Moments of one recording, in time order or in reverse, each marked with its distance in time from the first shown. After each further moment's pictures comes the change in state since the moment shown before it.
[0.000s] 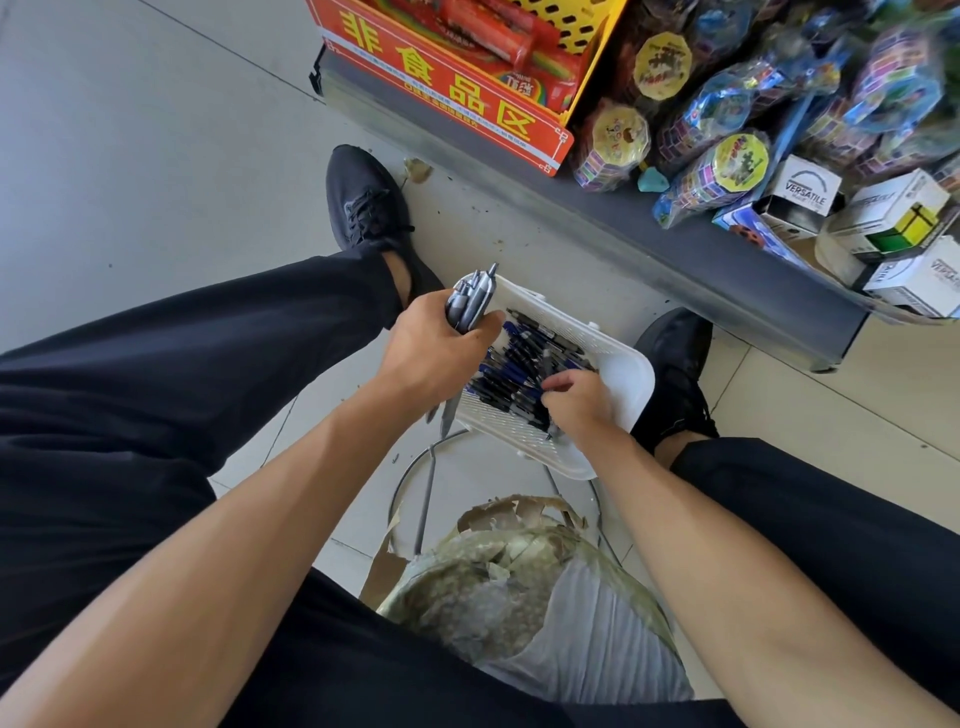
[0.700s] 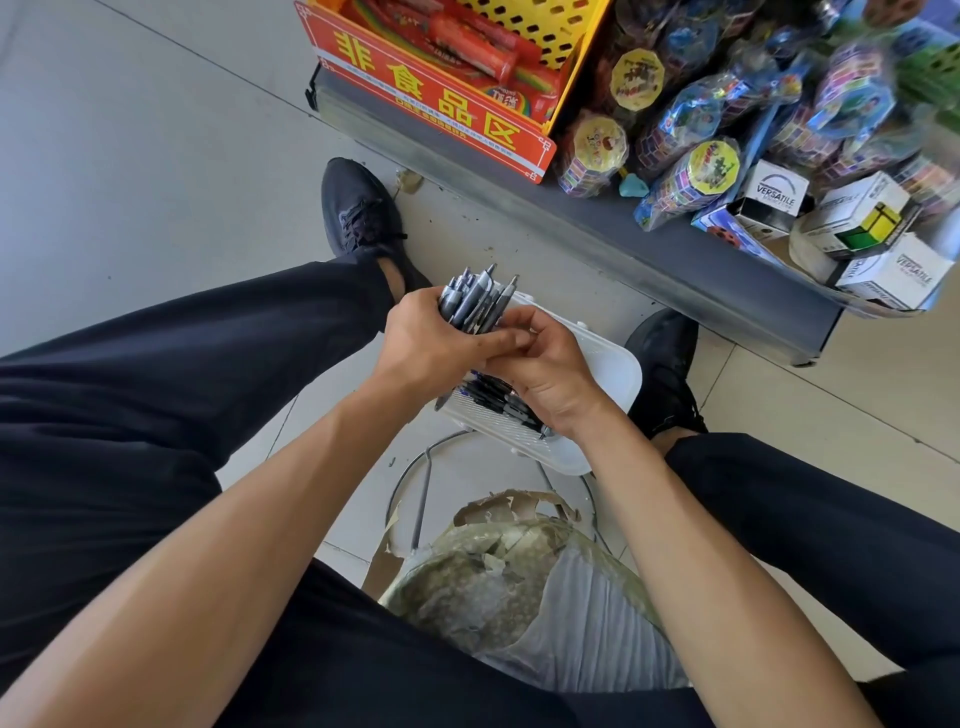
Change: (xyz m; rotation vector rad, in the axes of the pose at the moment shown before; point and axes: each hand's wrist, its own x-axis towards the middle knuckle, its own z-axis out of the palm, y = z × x) left_hand -0.006 0.005 0.001 -0.076 0.033 0.044; right_hand -0.069 -0.082 -0.024 0.883 -0.477 -0.362
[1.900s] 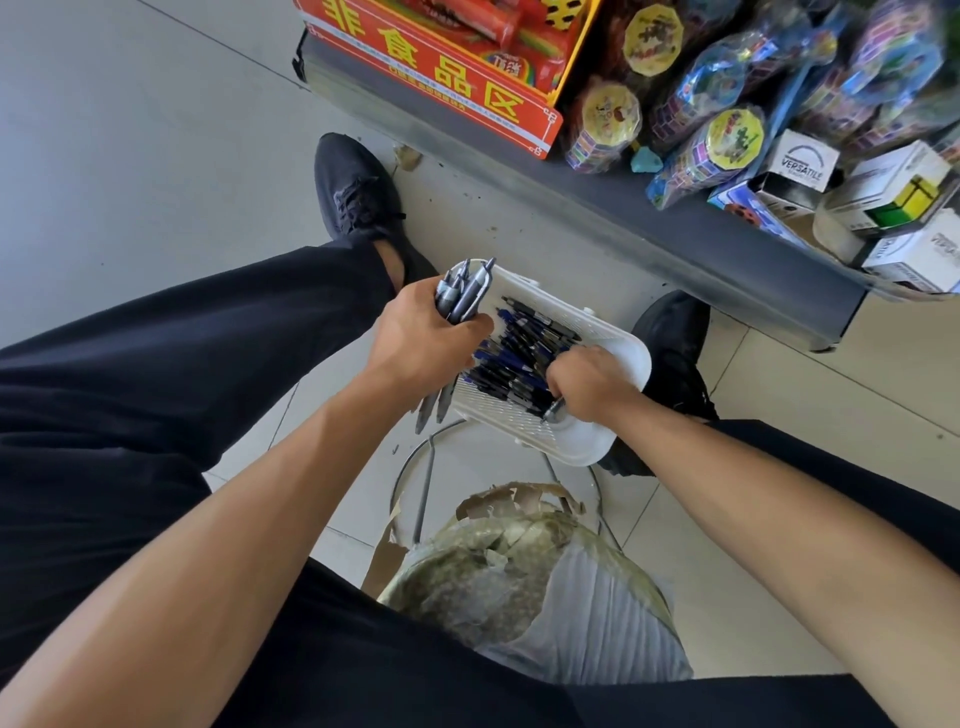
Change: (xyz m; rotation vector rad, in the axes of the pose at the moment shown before) left_hand 0.010 -0.012 -0.002 0.133 -0.017 -0.056; right_hand 0.028 0.036 -0.086 -2.006 -0.272 0.161
